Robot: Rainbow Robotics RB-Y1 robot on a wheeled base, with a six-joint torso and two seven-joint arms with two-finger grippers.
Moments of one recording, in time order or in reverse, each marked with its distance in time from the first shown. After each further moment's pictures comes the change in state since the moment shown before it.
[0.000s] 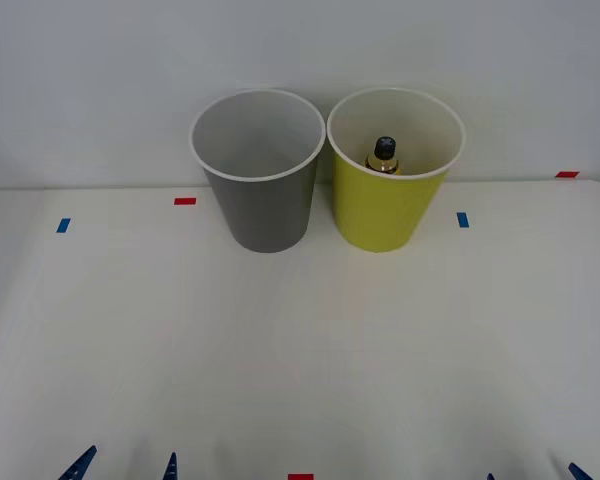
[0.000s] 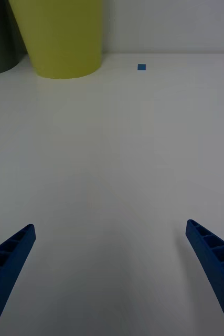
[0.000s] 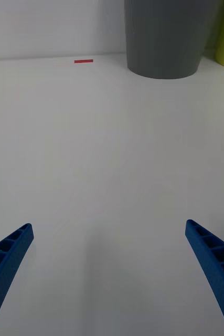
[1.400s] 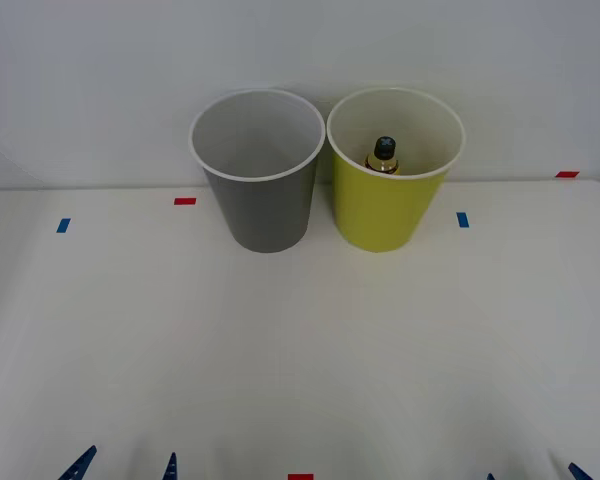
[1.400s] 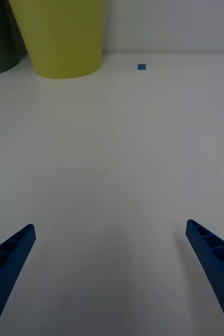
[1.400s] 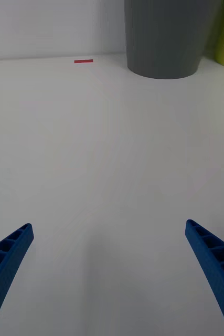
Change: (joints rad) right arm 0.000 0.000 0.000 0.000 0.000 0.000 0.000; left arm 0.000 0.000 0.000 0.000 0.000 0.000 0.000
